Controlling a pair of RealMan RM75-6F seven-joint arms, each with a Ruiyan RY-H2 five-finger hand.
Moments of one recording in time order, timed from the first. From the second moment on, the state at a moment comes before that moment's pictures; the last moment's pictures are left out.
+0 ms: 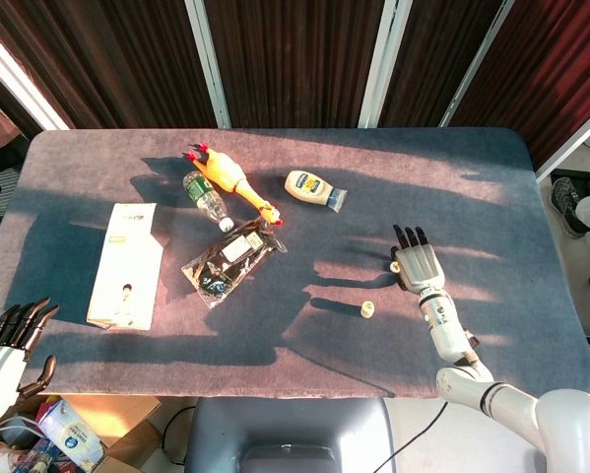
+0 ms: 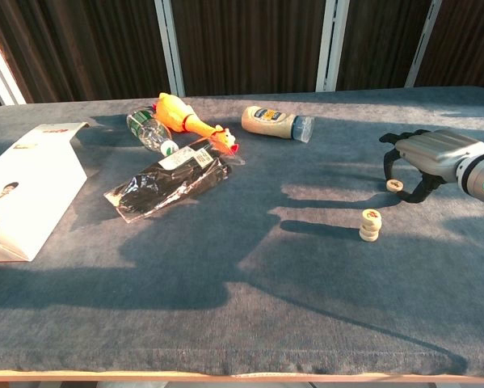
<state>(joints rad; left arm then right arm) -0.08 -1.05 0.04 -1.57 1.67 1.54 -0.13 0.69 -1.73 0.19 -0.90 -1.08 0.85 -0.42</state>
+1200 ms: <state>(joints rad) -0.08 -1.05 0.04 -1.57 1.67 1.55 -0.13 0.59 -1.49 0.07 -1.40 -1.33 1.06 -0.34</state>
